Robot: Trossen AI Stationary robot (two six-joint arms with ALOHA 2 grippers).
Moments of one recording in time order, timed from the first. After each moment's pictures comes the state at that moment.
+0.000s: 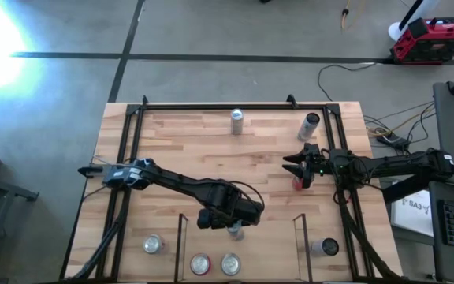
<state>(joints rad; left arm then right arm) -0.33 2.26 2.36 -1.38 0.12 -1.97 -0.07 0.56 0.03 0.40 0.08 0.45</state>
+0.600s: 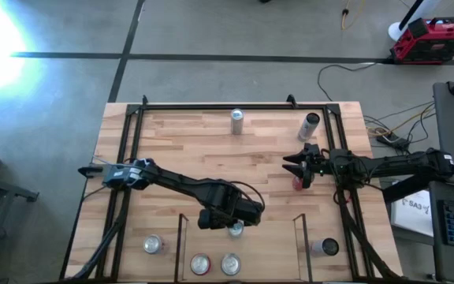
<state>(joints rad) -0.33 2.26 2.36 -1.37 0.11 -1.97 -0.07 0.56 0.03 0.40 0.08 0.45</state>
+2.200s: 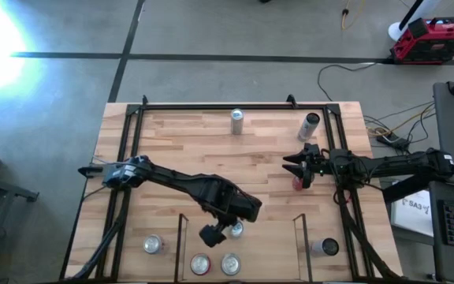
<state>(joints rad) -0.33 2.21 2.33 -1.34 0.20 -2.78 -0.07 0.56 0.03 0.40 0.08 0.45</state>
